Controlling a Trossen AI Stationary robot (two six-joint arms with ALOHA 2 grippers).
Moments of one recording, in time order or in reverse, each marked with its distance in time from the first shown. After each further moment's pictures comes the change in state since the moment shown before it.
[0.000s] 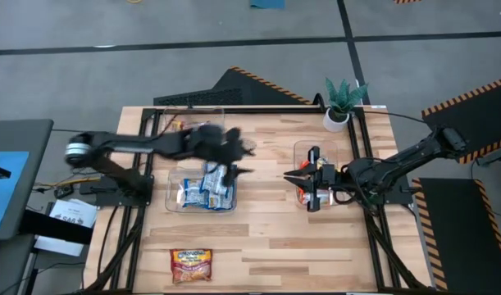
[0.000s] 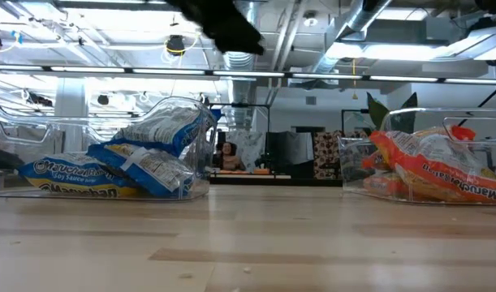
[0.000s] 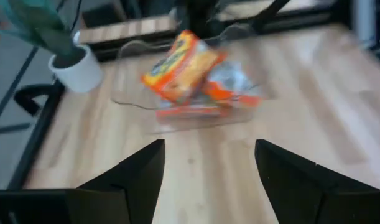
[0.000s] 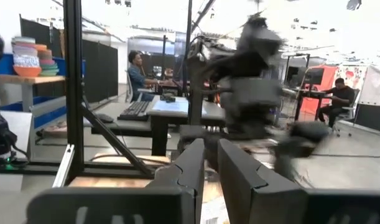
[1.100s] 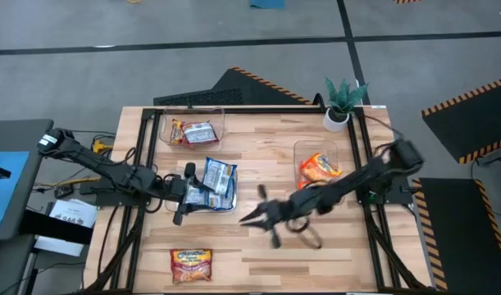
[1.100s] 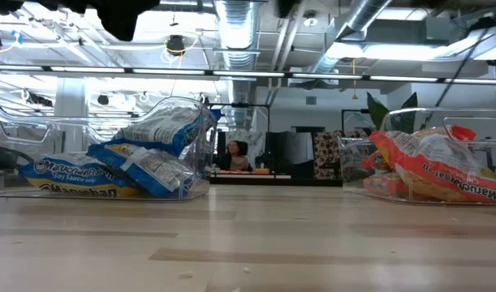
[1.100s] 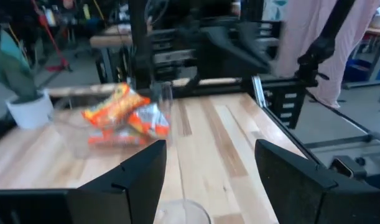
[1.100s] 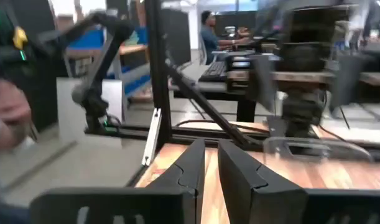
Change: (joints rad) left arm -0.501 -0.619 -0.742 0.538 -0.344 -0.205; right arm 0.036 0.619 0.372 0.056 -0.279 0.191
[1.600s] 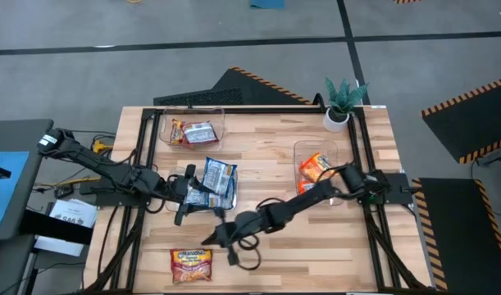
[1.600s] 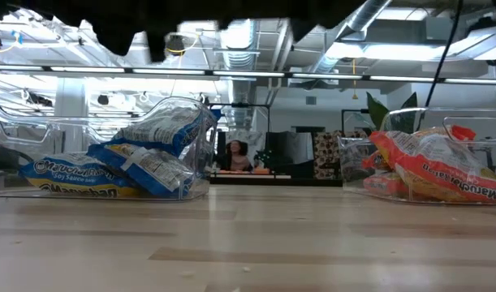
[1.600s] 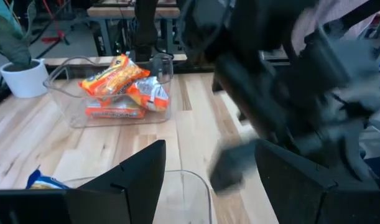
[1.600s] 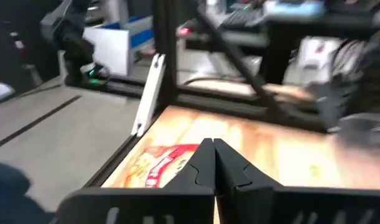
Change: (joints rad) left arm 0.000 0.001 0.000 -0.104 0.003 -0.071; right arm -0.020 0.571 0.618 -0.231 -0.105 -0.031
